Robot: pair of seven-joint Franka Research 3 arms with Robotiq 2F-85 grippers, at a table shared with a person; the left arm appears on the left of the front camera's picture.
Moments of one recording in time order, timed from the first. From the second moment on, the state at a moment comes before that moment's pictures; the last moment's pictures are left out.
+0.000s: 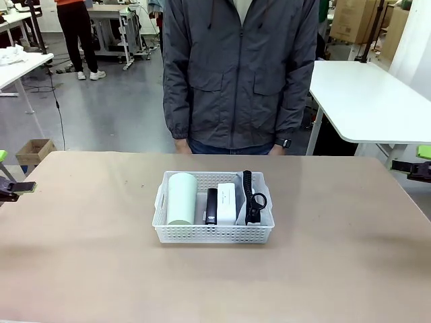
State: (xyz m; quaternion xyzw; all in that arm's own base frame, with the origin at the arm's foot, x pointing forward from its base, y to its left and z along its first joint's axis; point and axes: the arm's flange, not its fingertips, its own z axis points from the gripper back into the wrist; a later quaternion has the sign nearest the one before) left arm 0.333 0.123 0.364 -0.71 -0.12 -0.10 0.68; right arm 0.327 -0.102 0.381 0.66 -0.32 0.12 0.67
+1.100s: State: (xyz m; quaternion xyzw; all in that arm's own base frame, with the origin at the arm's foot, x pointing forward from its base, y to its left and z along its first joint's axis) left arm 0.331 0.122 0.368 -0.71 -0.12 -0.10 0.69; right arm 0.327 -0.102 0.381 0.66 -0.32 0.12 0.67
